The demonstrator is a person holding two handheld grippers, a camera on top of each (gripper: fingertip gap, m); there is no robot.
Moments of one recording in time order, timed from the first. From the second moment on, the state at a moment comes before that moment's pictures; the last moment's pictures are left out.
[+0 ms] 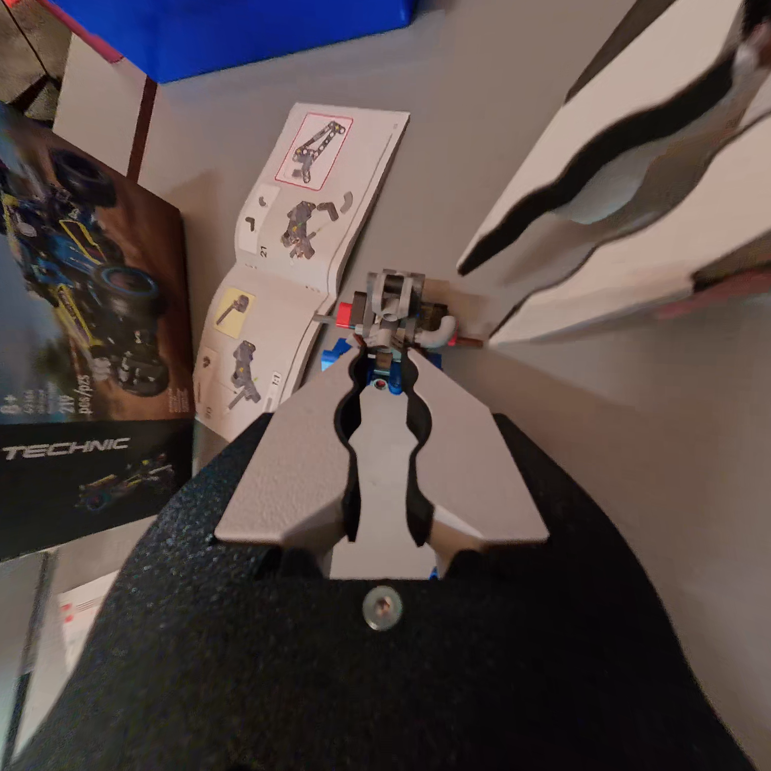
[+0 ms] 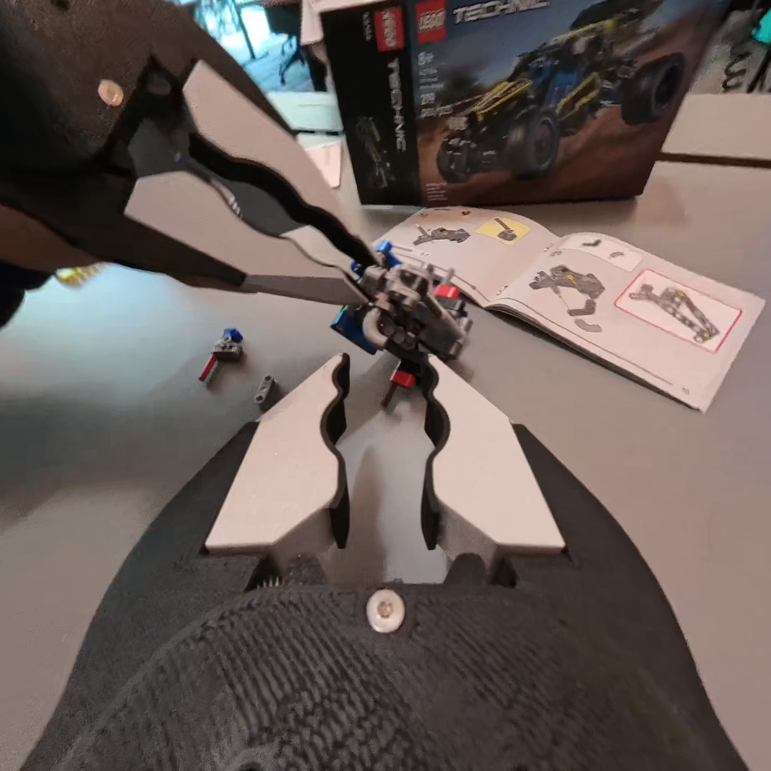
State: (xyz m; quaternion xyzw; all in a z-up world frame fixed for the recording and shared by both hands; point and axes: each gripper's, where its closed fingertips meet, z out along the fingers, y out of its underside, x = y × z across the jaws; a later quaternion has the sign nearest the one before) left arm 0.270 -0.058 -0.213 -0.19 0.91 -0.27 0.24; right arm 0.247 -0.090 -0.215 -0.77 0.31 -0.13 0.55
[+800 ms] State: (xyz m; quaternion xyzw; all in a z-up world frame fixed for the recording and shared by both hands) left arm 0.270 -0.058 -0.171 -0.07 0.83 -0.37 0.41; right arm 0.245 -0.060 -0.215 -0.63 0.46 0.07 0.62
